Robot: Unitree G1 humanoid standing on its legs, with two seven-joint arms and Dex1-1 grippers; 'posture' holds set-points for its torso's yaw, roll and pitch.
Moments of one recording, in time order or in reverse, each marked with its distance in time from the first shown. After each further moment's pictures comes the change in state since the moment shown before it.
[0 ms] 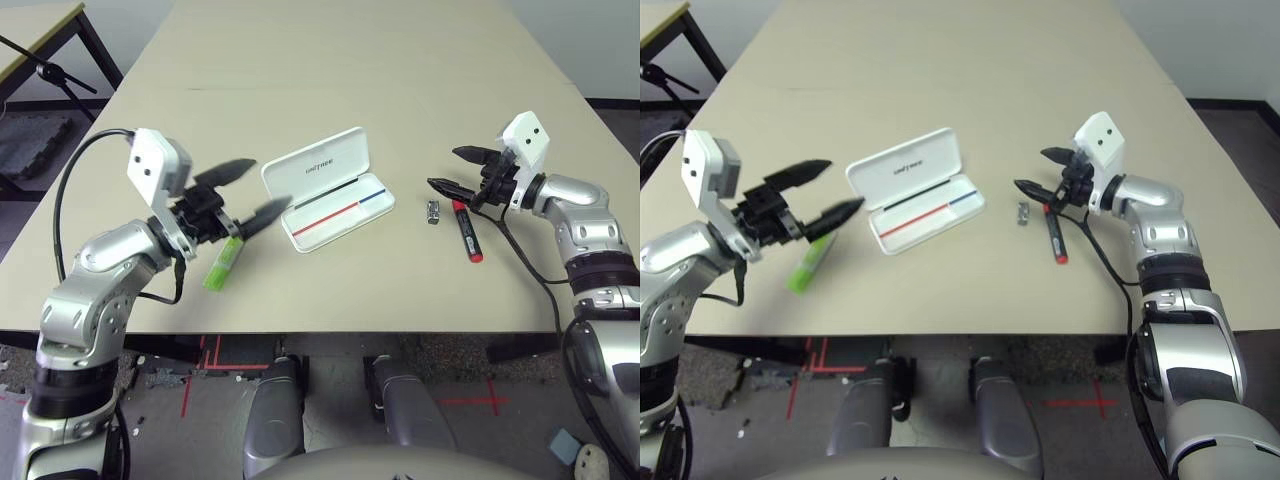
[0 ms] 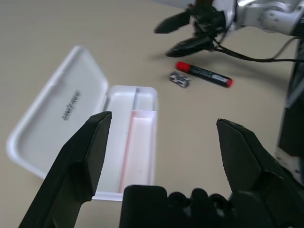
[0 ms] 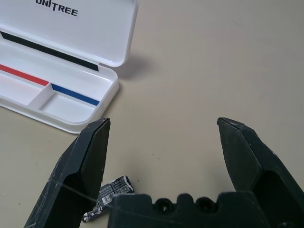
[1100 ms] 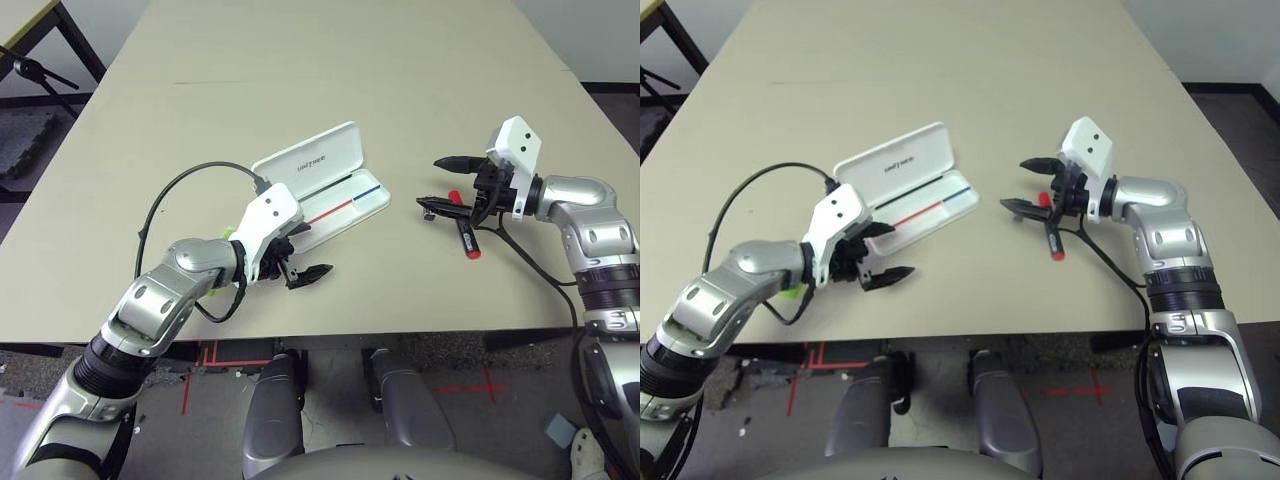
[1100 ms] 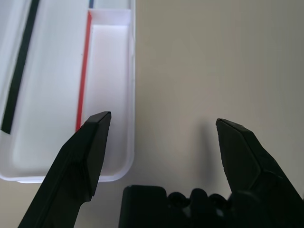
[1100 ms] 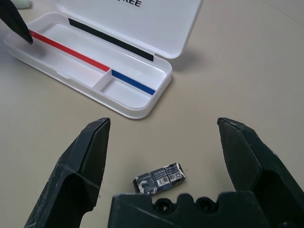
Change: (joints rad) left arm -0.182 -0.023 -0.406 0.148 0.314 0.186 0.056; right arm 0.104 -0.040 0.031 -0.324 0.040 0.177 0.124
